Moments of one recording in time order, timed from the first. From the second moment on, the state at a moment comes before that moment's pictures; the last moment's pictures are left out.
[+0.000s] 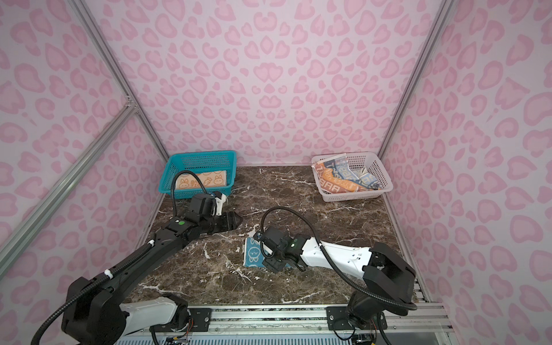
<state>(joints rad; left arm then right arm) -0.37 1.21 0.87 -0.47 0.21 -0.55 1.03 1.55 0.95 -0.53 0.12 -0.02</state>
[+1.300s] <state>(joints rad) -0.43 1.50 0.62 -0.11 0.58 -0.78 0.80 1.70 0.83 -0.15 -0.28 0.01</state>
